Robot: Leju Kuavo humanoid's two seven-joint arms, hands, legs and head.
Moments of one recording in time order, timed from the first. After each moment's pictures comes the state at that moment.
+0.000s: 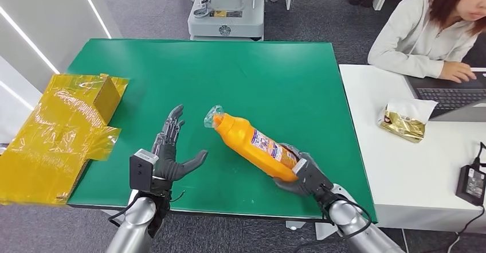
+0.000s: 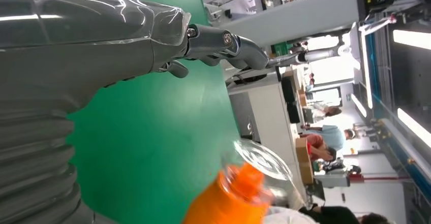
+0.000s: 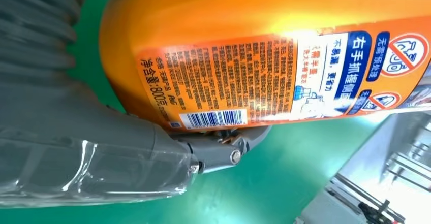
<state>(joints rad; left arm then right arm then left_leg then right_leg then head) -0.19 -0.13 -0.28 -1.11 -0.06 0.05 -0.58 -0.36 -0.23 0.73 -1.01 -0.08 -0.06 -0.43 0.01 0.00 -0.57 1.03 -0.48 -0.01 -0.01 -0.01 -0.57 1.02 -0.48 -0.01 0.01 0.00</state>
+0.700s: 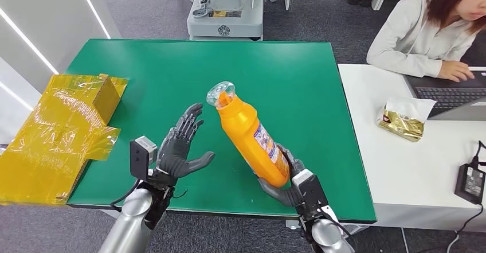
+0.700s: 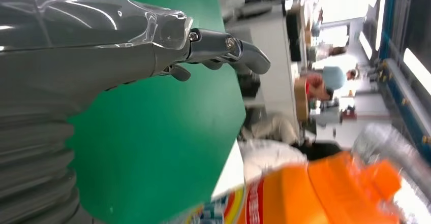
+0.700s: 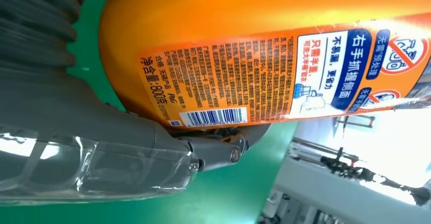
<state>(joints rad) -0.26 -0.11 -0.30 -1.10 0.10 -0.22 -0.47 -0.19 -0.02 0.50 -1.18 0.00 -0.06 -0.50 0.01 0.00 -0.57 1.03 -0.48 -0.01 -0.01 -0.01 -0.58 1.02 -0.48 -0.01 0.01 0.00</state>
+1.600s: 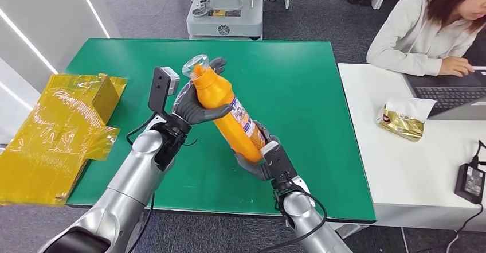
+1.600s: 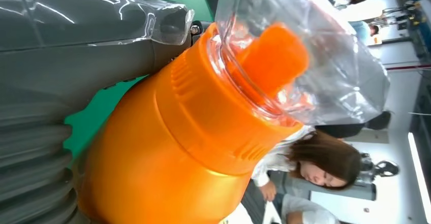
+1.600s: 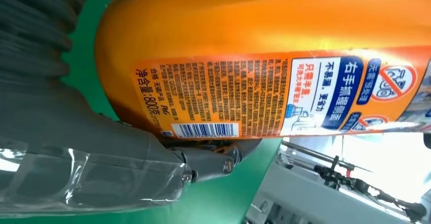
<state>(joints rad) -0.68 -0.14 -0.37 -0.76 0.21 -0.25 -0.35 -0.39 0.15 0.51 -0.92 0.09 -0.09 -0.46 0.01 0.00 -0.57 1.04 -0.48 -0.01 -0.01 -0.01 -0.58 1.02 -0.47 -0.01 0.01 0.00</state>
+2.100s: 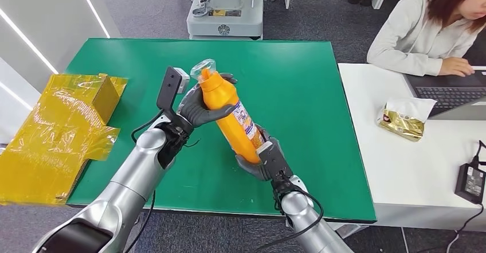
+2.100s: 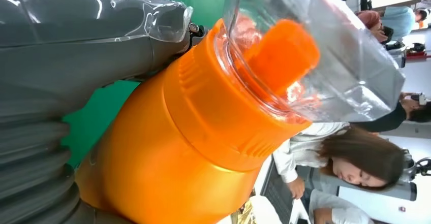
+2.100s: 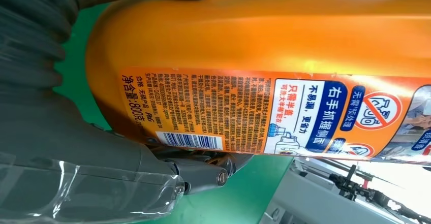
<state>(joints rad) -0.73 -0.15 -0.38 -0.64 0.20 -0.31 -0.30 -0.42 0.16 0.52 -0.83 0.12 -0.14 -0.46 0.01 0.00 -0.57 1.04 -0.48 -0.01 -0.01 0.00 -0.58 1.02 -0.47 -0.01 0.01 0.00</state>
